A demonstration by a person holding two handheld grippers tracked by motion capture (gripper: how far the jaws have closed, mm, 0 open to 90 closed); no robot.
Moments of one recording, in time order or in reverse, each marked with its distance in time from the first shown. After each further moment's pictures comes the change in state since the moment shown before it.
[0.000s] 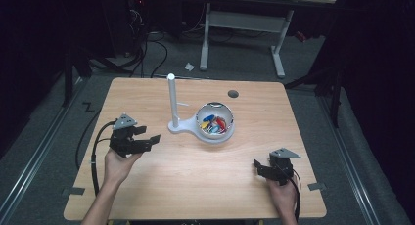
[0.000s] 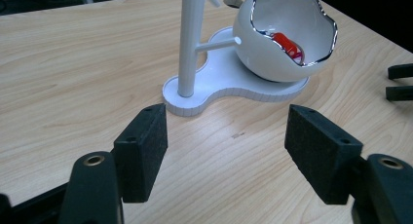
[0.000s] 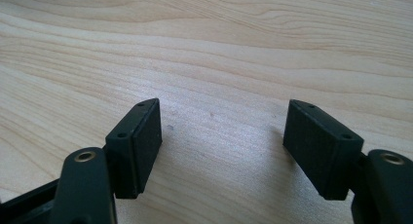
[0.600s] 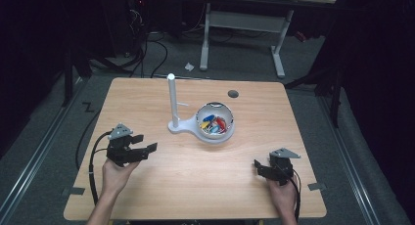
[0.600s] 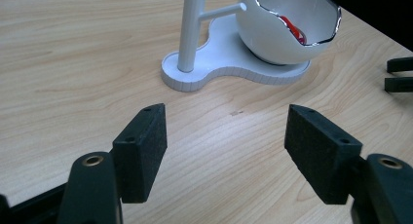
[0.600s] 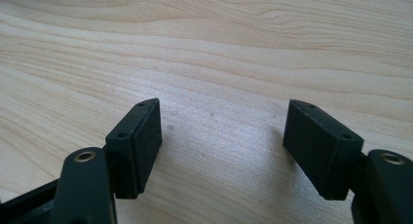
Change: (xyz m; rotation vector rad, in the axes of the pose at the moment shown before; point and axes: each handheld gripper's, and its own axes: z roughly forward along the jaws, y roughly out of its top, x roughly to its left) left arm 0.023 -0.007 -0.008 0.004 0.022 -0.054; right arm 0.000 0.000 0.000 0.000 0.000 0.000
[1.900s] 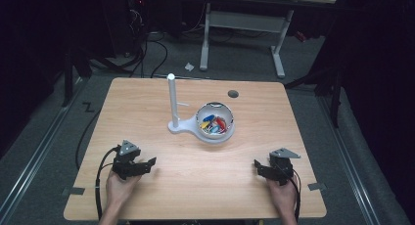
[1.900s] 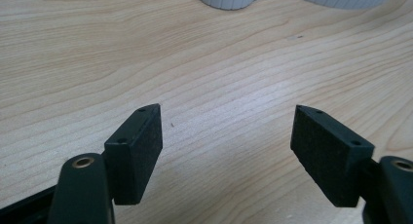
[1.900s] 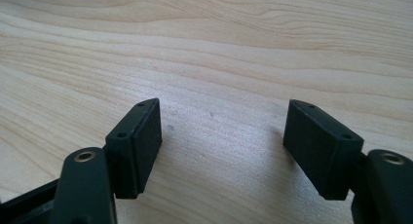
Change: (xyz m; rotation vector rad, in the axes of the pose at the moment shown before) left arm 0.062 -0.035 0.029 -0.072 0.145 0.081; right arm 0.000 0.000 0.000 0.000 0.000 0.000
